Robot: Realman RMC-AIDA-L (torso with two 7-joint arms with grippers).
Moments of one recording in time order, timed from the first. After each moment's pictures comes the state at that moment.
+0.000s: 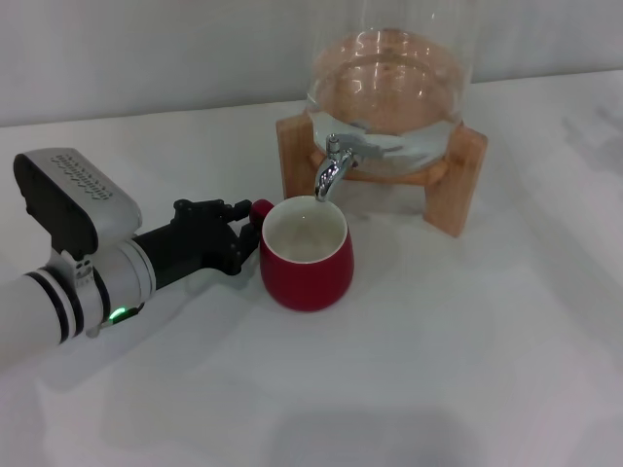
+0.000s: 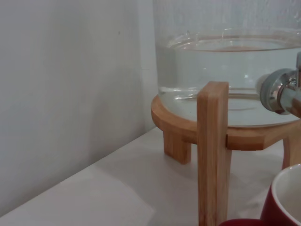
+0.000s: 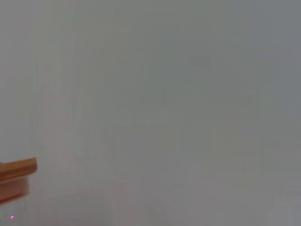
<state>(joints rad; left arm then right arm) -0.85 -2.09 0.41 -0.04 -1.21 -0.89 2.47 0.18 2.01 2.28 0.98 -1.15 1.00 -1.76</state>
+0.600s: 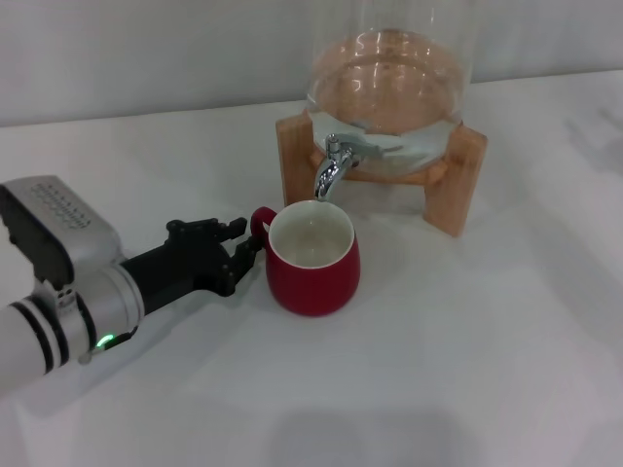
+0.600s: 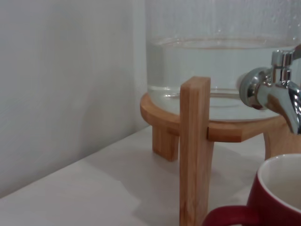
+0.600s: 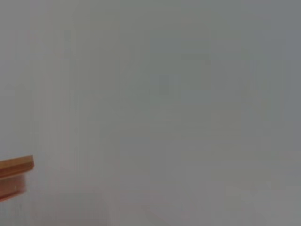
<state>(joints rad) -0.79 -2.09 0.41 -0.03 -1.21 -0.96 2.46 0.17 2.01 2.28 0.97 -1.15 1.00 -1.76</state>
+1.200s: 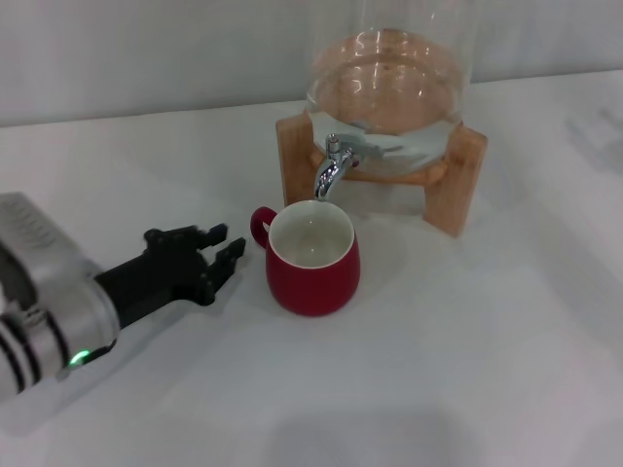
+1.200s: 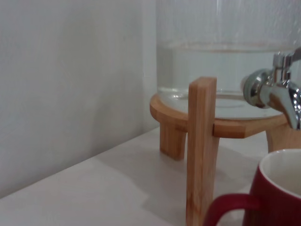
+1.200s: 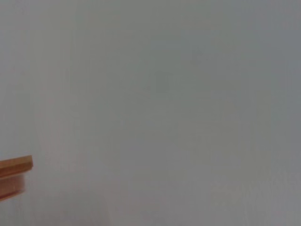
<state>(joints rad) -0.73 -2.09 0.41 0.01 -1.21 -1.03 2.46 0.17 2.01 2.28 0.97 -1.15 0.99 -1.76</state>
